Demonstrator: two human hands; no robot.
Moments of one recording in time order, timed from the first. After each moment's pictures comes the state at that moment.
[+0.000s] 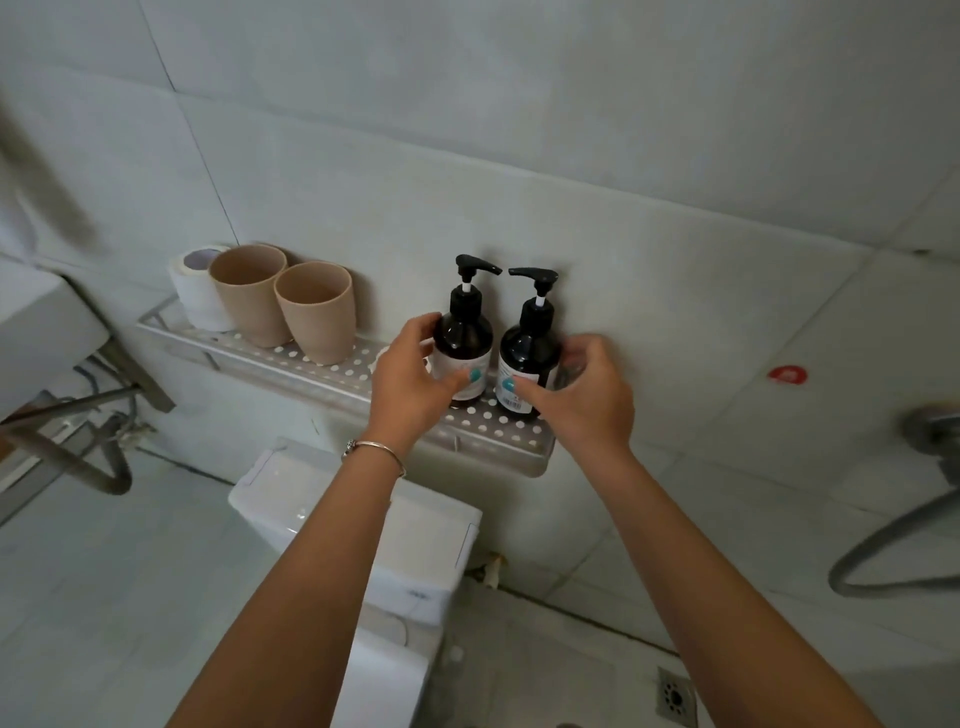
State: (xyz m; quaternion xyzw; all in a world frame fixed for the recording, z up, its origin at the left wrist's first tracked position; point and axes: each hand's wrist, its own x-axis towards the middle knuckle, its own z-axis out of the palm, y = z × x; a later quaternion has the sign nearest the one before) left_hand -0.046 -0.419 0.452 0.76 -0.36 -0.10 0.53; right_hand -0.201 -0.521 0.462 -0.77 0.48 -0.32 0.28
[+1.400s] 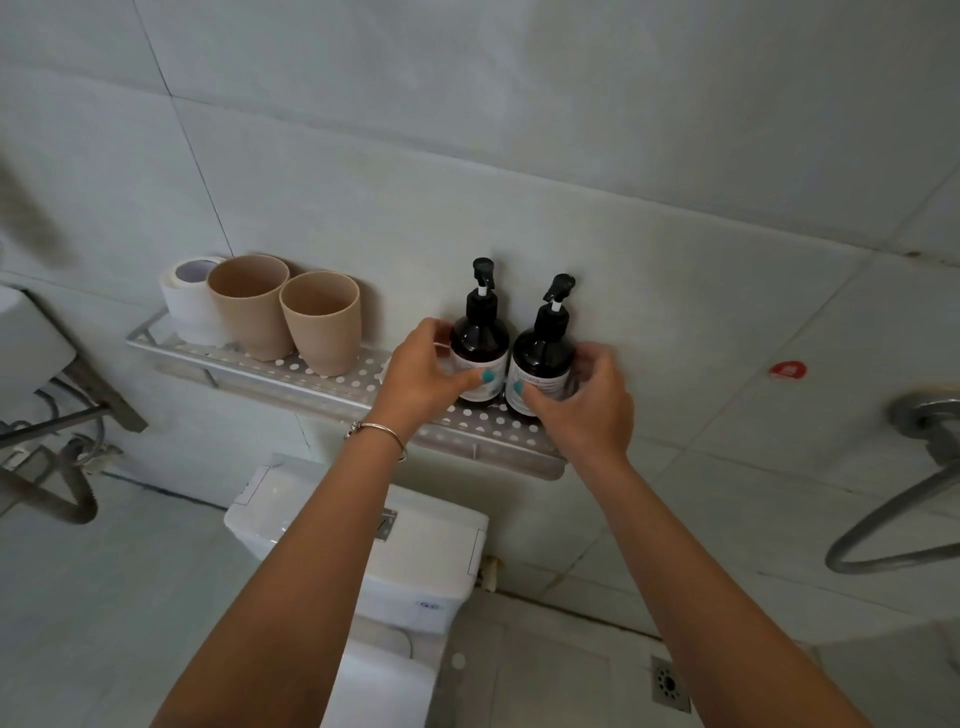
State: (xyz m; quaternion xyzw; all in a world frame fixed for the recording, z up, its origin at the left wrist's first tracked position) left_hand -0.013 -0.429 0.453 0.76 -0.42 -0.16 0.47; right_hand -0.186 -0.503 0.453 -0.73 0.52 -0.35 0.26
